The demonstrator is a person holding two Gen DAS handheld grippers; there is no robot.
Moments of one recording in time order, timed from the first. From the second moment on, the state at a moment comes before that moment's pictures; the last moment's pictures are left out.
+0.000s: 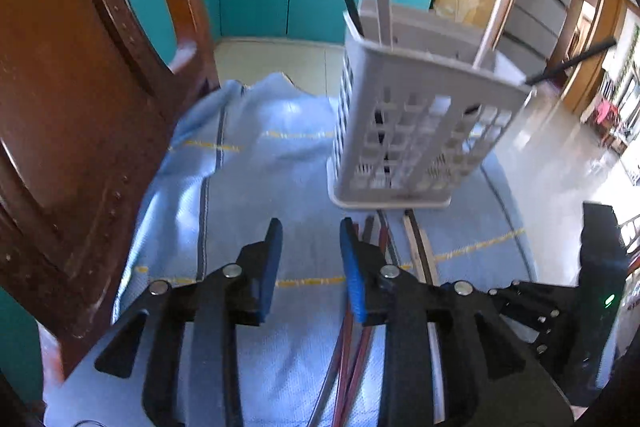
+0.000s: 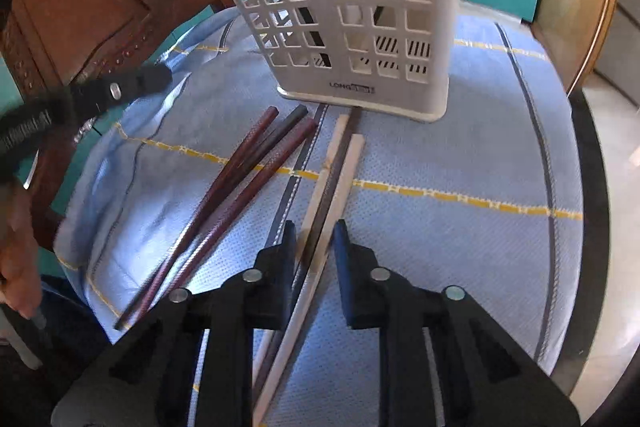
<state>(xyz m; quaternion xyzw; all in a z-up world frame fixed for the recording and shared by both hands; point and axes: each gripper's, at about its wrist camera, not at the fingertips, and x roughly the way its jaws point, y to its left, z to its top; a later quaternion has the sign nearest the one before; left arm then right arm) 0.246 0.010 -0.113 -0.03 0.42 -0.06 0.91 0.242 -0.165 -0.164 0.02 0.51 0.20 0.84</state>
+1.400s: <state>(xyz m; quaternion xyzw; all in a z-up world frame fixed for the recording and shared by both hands) 0.245 -0.002 -0.145 0.01 0.46 -0.05 0.89 0.243 -0.188 -0.158 -0.01 0.51 0.14 0.85</state>
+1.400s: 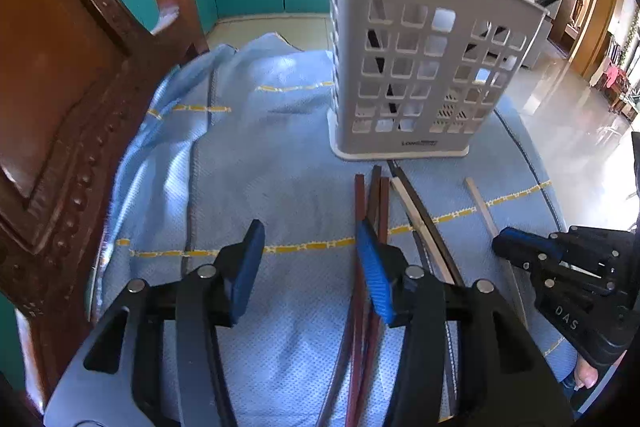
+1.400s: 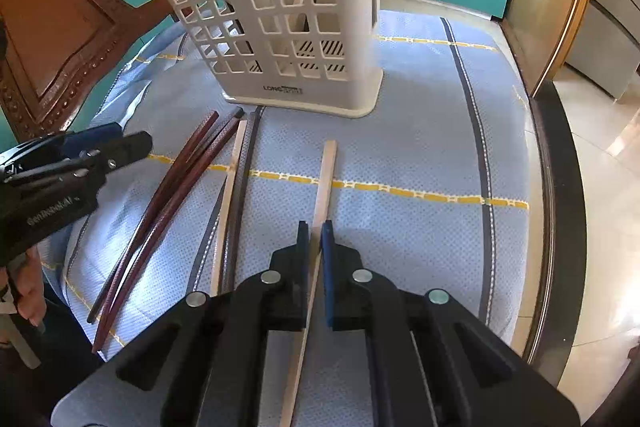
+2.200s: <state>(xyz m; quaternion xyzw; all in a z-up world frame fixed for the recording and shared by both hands) 0.252 -0.006 -0.156 -0.01 0.47 -0.08 0.88 0.242 -0.181 -0.145 0.00 0.48 0.16 0.86</state>
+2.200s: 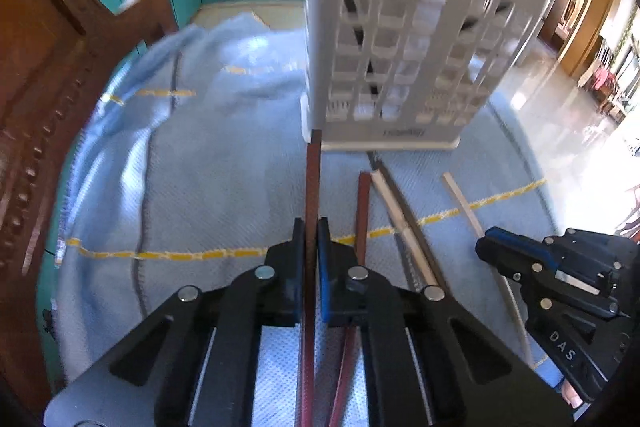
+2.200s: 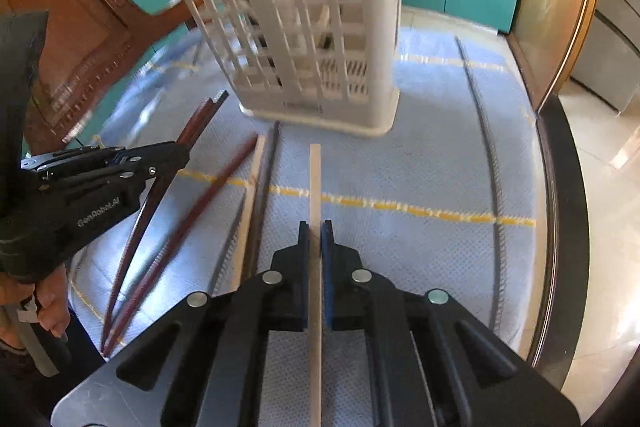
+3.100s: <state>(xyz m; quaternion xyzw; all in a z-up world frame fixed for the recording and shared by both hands) 0.149 0.016 0.004 -0.01 0.27 -0.15 0.95 0.172 -0.255 0.007 0.09 0.27 0.22 0.93</state>
